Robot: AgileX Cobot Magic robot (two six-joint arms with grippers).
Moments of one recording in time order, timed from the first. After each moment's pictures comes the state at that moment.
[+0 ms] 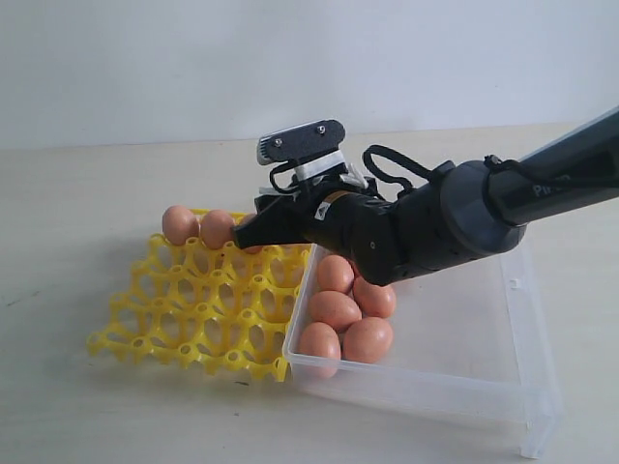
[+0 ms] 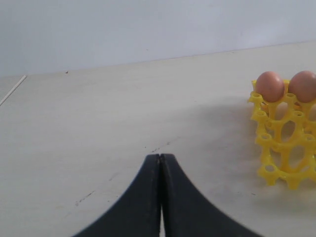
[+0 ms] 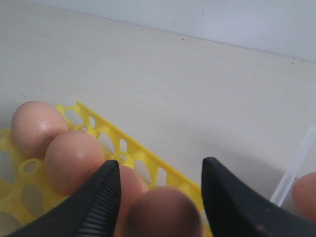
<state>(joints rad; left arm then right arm) -0.01 0.01 0.00 0.11 0.33 -0.03 0.68 2.08 -1.10 0.32 -0.45 -0.20</state>
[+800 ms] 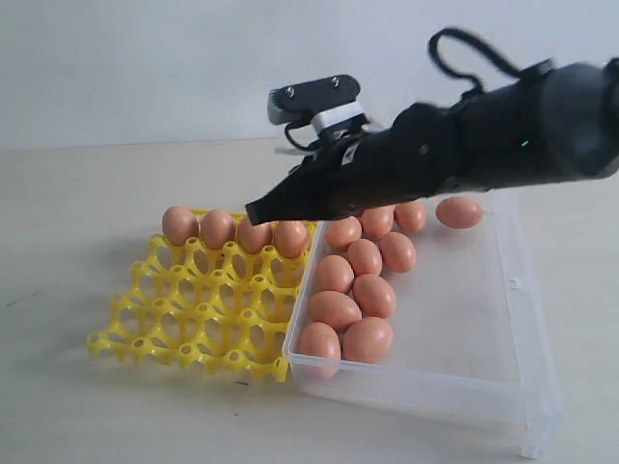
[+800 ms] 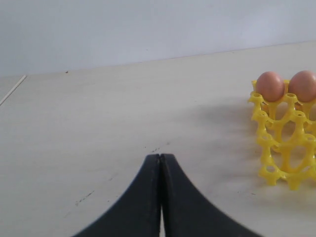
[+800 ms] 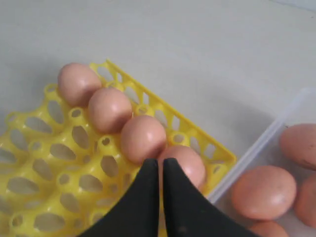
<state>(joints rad) -0.01 0.01 0.00 0.11 0.33 -0.03 0.62 1.83 -1.13 0.31 0.11 -0.23</state>
